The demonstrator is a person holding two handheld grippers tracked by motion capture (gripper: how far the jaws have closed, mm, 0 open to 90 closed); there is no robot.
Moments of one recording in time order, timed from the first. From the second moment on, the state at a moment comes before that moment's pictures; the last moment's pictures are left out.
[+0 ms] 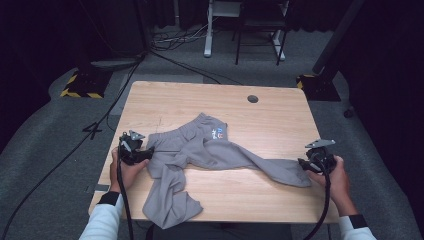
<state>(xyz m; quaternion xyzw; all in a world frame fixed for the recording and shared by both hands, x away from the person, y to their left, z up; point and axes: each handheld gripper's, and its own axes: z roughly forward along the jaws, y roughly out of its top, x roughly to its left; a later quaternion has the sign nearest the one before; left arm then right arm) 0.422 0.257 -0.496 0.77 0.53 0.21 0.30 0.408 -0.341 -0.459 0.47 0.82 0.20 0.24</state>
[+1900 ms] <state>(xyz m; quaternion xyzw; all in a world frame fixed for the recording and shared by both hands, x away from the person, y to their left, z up) 0.439 0.185 -0.497 0.80 0.47 0.15 0.35 0.418 -0.272 -0.478 0.32 0.90 0.27 0.14</state>
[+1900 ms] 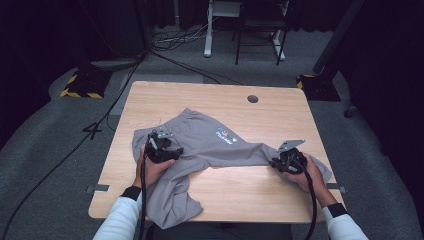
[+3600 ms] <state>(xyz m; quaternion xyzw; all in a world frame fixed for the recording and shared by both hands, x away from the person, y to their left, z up) 0.461 0.162 -0.495 0.82 0.44 0.14 0.33 0.403 -0.341 -0.475 0.41 0.86 0.25 0.15</state>
